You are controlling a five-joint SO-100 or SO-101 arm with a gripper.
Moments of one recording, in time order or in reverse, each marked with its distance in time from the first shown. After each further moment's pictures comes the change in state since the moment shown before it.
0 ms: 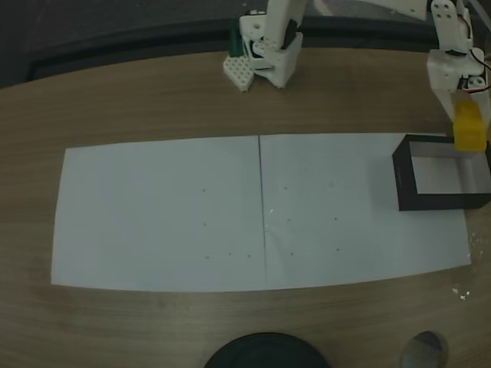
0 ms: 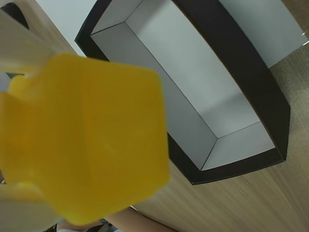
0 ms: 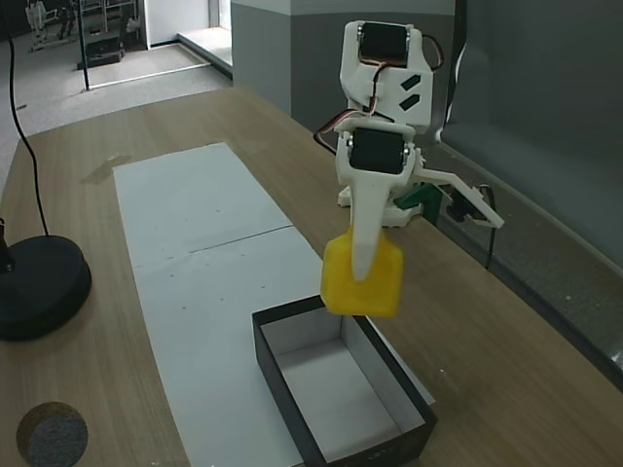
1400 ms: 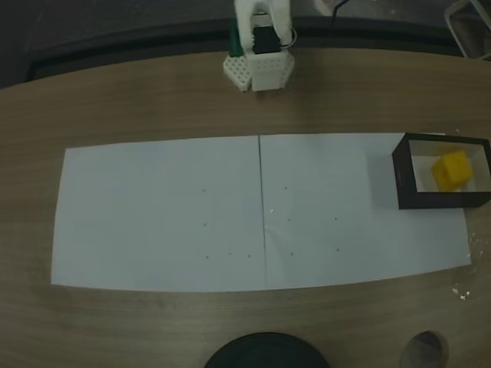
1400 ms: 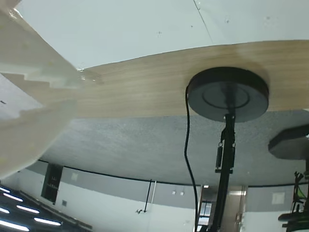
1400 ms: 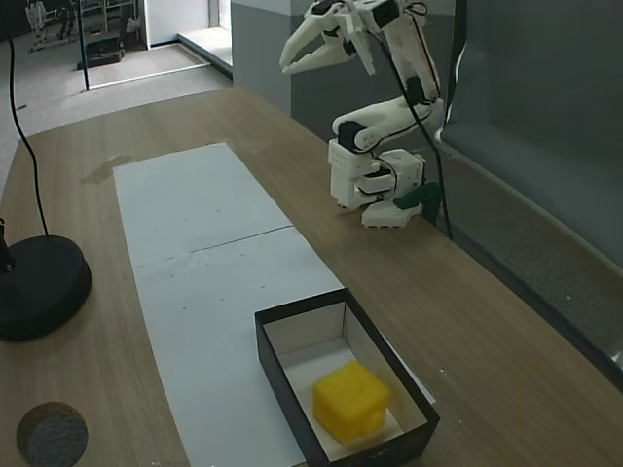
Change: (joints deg) arm 51.9 86.1 38.7 18.0 8.4
